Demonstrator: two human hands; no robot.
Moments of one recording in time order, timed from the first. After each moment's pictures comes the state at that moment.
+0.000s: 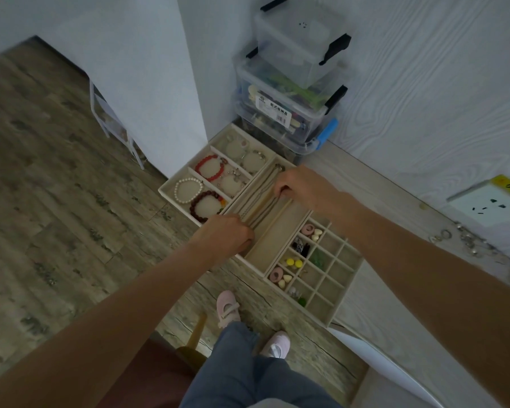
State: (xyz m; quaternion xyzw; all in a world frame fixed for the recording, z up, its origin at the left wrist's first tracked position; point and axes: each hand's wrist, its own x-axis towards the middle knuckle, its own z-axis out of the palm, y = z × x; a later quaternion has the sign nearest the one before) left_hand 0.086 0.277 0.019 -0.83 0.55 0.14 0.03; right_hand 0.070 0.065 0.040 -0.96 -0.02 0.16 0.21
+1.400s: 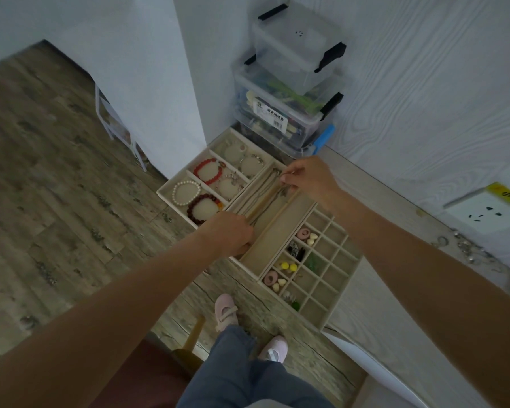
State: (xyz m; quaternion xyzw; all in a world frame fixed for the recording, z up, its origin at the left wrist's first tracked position) left_hand 0.090 0.253 0.033 -0.79 0.57 0.18 0.15; right_hand 0.068 0.052 0.044 -0.85 0.22 0.04 0.48
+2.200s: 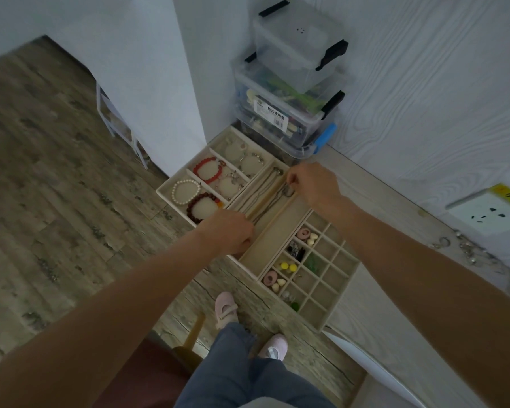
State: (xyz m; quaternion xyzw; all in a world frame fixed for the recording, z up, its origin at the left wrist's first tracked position) left_hand 0.092 0.252 0.036 -0.80 0.55 0.20 0.14; right_hand 0.066 0.047 0.021 -0.98 0.14 0.06 0.16
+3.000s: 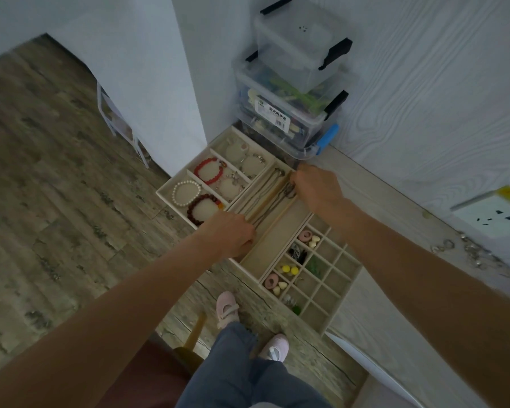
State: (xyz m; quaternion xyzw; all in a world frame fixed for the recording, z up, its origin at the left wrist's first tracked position) left_hand 0.091 0.251 0.039 -0.81 0.54 0.20 0.12; right_hand 0.066 0.050 0.026 -0.99 0.06 0.09 -0.01
